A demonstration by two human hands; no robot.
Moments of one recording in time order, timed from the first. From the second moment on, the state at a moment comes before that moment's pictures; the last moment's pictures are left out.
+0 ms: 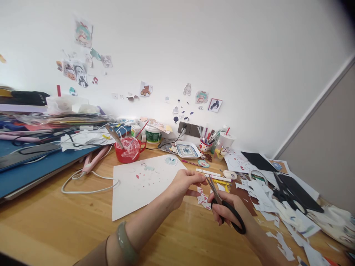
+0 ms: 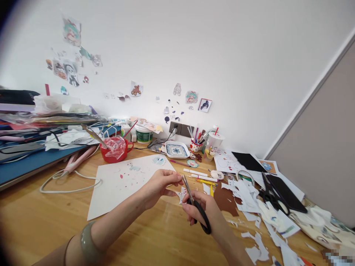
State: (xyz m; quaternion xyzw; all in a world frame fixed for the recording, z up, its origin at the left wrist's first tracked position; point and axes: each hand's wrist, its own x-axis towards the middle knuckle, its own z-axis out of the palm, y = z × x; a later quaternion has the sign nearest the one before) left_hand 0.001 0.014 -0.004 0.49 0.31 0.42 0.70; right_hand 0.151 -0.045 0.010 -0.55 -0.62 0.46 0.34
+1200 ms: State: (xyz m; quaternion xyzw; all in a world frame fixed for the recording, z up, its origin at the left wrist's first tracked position) left_hand 0.000 0.009 -0.002 0.52 0.26 0.37 0.72; right_hand 0.155 -0.050 0.013 -0.52 -0.63 0.47 0.34
